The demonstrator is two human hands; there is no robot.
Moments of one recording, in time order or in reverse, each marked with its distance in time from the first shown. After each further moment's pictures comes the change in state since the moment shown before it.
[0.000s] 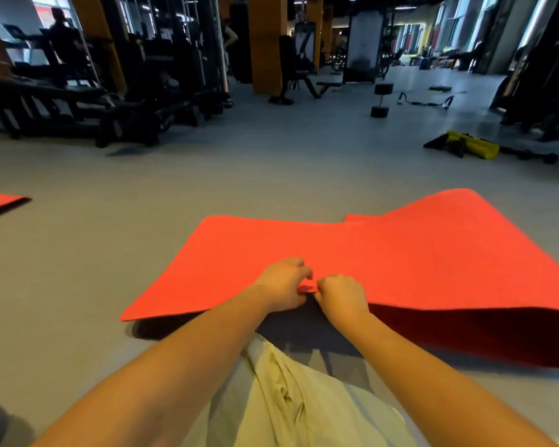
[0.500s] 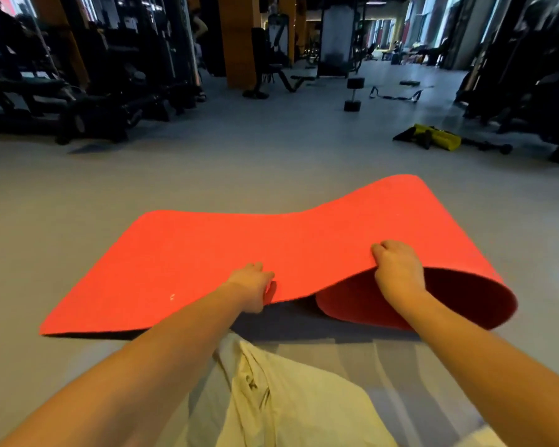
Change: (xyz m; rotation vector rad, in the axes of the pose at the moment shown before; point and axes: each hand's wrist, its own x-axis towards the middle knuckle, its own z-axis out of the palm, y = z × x) left_hand 0.000 0.014 0.012 0.136 -0.171 -0.162; right_hand -0.035 0.165 -0.025 -0.110 0.212 0.208
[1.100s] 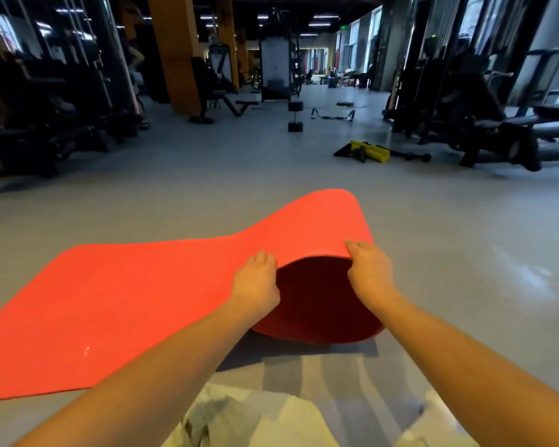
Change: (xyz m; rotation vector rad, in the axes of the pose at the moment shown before) left_hand 0.026 0.131 -0.058 -0.136 0.430 0.059; right_hand -0.009 0.065 -0.028 0.199 0.130 0.209
